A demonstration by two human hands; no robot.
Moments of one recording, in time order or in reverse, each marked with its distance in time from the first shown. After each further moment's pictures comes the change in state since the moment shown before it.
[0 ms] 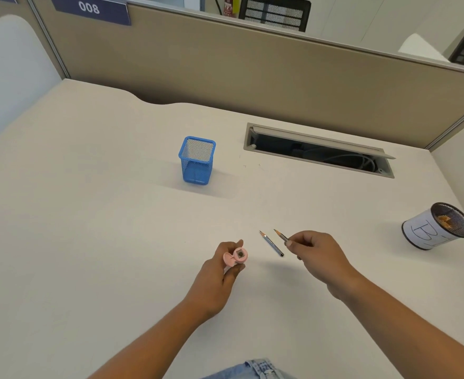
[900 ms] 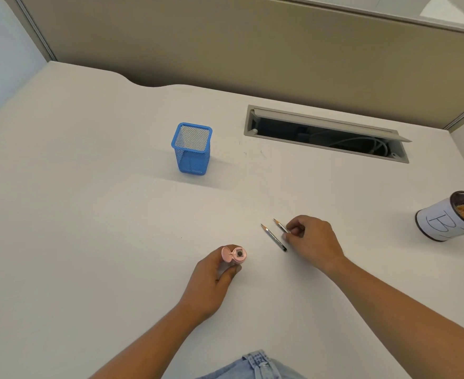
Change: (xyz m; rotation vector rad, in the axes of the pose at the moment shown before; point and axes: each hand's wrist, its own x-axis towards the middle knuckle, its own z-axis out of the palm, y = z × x) left_hand 0.007 -0.022 0.007 -0.058 0.064 -0.021; right_hand 0.081 0.048 0.013 -0.376 0.095 -0.150
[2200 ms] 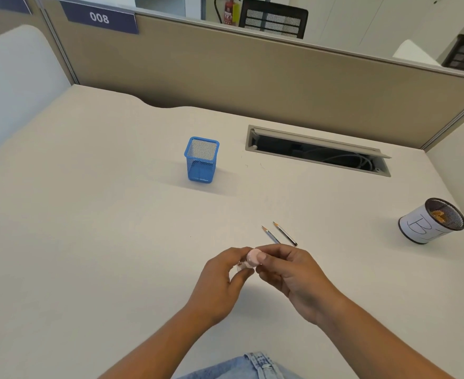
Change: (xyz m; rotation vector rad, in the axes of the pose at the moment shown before) left_hand -0.043 0.050 -0.013 0.127 0.030 0.245; right_hand -0.136 -0.088 -0.012 1.023 -0.364 0.190
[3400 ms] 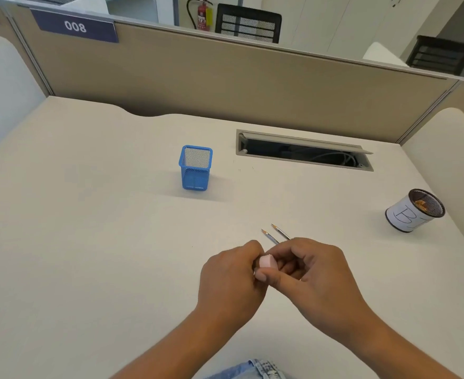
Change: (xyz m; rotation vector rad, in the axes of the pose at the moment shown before) left_hand 0.006 0.057 -0.036 0.332 0.050 0.140; right_hand -0.058 -0.033 0.041 -0.661 0.191 -0.605
